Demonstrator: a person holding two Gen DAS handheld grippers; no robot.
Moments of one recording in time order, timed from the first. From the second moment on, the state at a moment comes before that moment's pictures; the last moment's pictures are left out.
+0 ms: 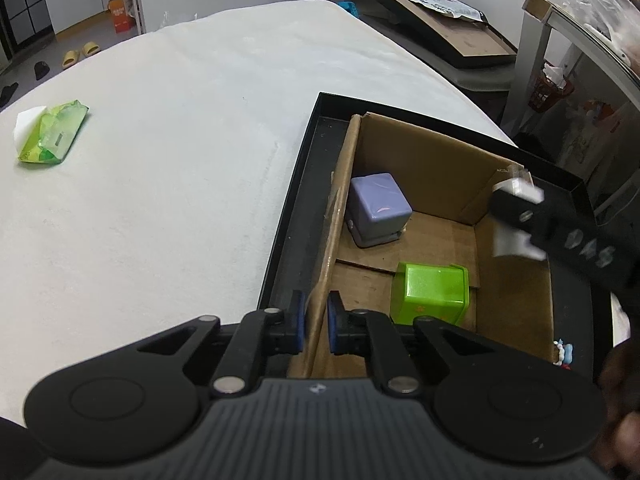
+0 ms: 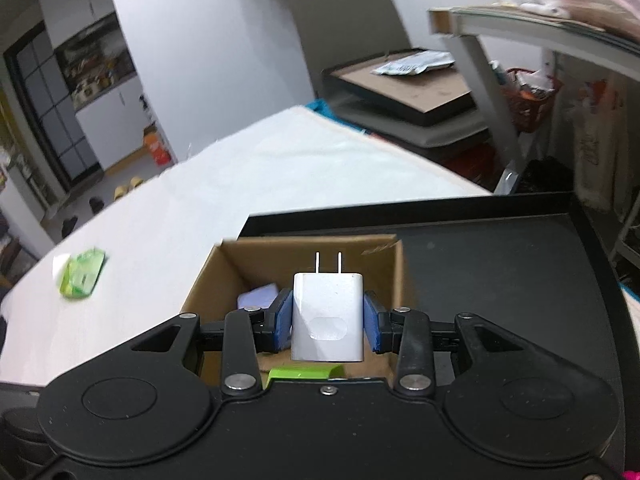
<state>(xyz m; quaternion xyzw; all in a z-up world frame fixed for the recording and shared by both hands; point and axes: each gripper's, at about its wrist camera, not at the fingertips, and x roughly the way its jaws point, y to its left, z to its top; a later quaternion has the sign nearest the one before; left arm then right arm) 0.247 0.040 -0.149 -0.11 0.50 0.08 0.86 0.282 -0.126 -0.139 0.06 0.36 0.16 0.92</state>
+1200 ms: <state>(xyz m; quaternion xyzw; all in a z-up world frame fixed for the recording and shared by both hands) 0.243 0.026 -0.146 -0.07 0.53 0.09 0.84 0.246 -0.169 -0.128 0.07 0.36 0.09 0.93</state>
